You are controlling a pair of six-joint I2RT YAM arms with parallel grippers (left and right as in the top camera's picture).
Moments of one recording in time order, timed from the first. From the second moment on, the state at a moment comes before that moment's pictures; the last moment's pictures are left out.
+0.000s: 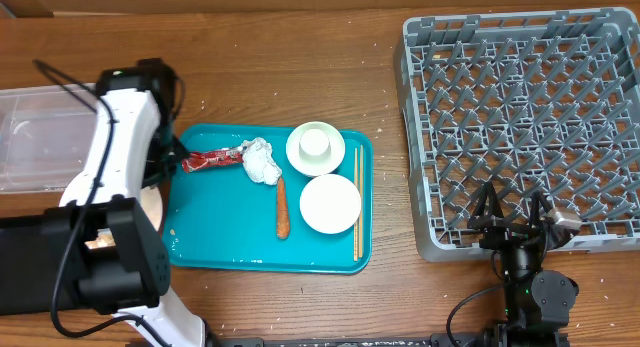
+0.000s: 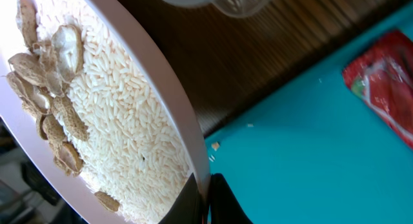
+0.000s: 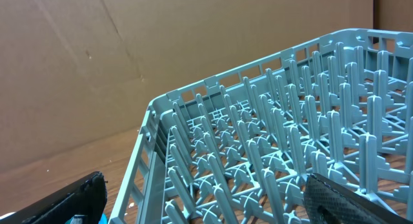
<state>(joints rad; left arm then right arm) 0.13 1.88 1.55 -1.42 -0.34 -0.68 -0.10 0.01 0.02 -0.03 -0.03 0.33</state>
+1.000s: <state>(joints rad) 0.46 1.88 1.56 -1.10 -0.29 -0.58 -0.10 0.01 0.02 -0.04 -0.03 0.33</state>
